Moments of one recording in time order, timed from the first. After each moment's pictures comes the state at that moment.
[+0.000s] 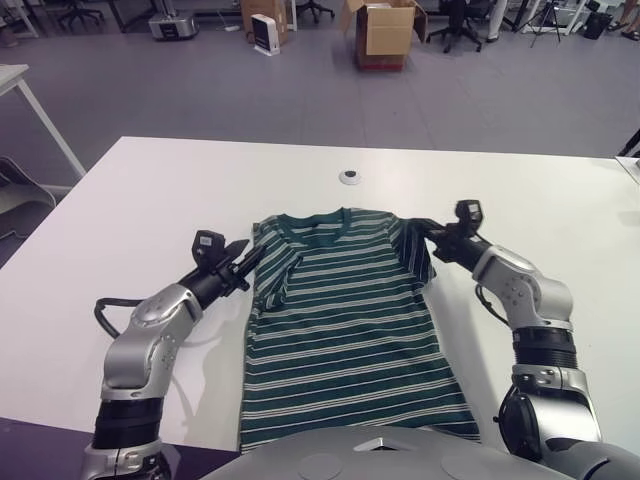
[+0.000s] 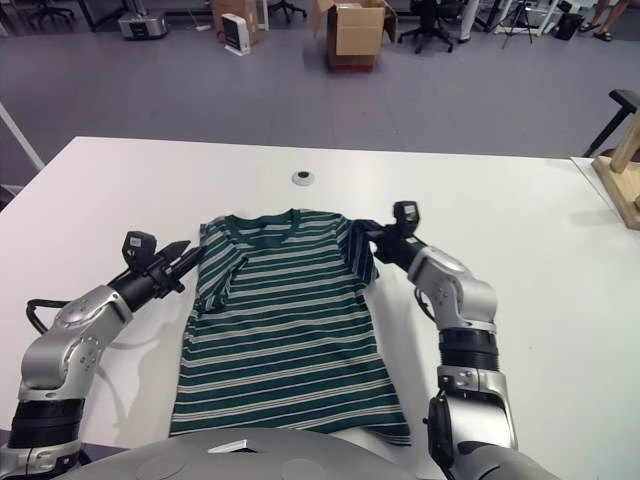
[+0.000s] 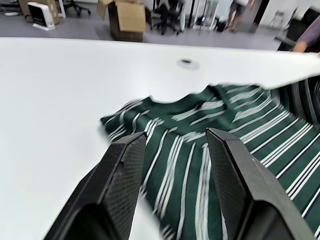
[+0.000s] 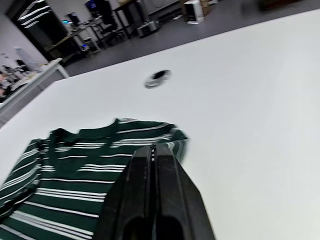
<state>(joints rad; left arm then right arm) 0.04 0.42 0.13 -0.25 -0.46 0.54 -0.47 -0.34 -0.27 -0.16 0.12 0.49 0.72 0.52</state>
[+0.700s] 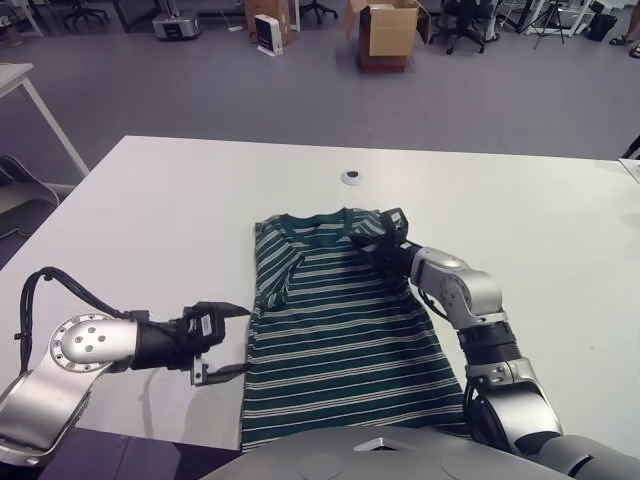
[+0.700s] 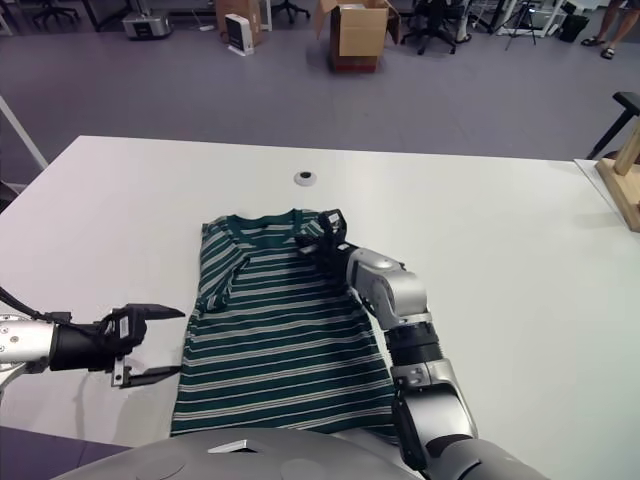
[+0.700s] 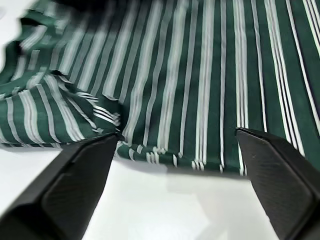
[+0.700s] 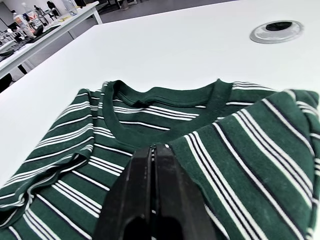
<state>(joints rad) 0.39 1.00 0.09 -0.56 -0.23 0.23 -1.08 -0.37 -0.13 0.08 0.11 0.36 0.73 0.45</state>
